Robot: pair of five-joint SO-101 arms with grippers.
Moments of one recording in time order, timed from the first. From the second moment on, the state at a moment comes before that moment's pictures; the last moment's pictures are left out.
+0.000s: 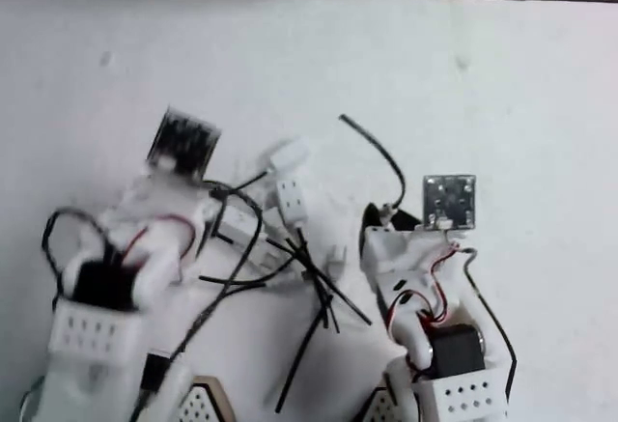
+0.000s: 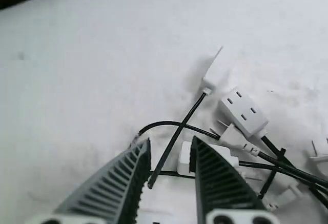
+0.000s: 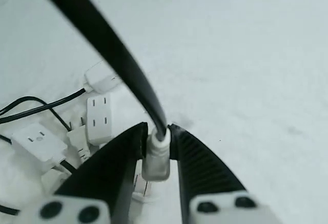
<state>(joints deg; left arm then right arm) 7.0 -57.0 49.6 63.5 -10.4 -13.7 -89.5 77.8 53.3 -9.9</state>
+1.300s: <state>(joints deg) 18.9 29.3 -6.8 71.4 17.9 -8.4 -89.7 79.4 53.3 -10.2</state>
